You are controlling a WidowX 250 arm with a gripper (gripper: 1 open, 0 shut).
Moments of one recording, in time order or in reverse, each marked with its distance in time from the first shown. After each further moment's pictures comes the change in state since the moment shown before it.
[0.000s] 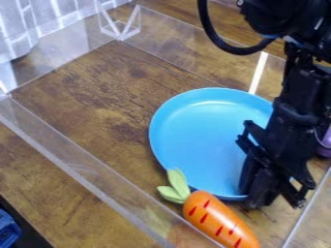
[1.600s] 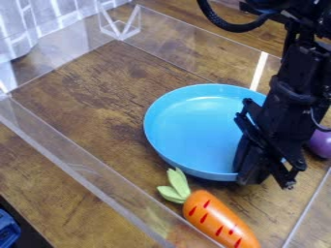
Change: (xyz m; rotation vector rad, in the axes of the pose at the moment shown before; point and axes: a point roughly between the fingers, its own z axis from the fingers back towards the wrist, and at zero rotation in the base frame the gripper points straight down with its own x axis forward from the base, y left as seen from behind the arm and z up) arm -0.016 0.004 0.023 0.043 0.036 -0.067
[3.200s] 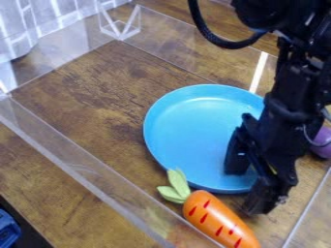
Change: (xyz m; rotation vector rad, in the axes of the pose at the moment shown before) arm 0.007 -0.001 -0.021 -0.004 -0.021 -0.065
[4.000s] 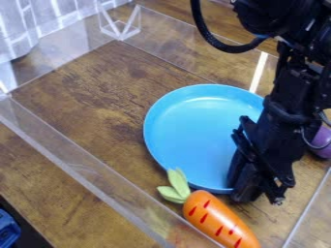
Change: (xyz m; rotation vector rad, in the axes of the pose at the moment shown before) arm 0.007 0.002 -0.003 0.006 -0.019 -0.009
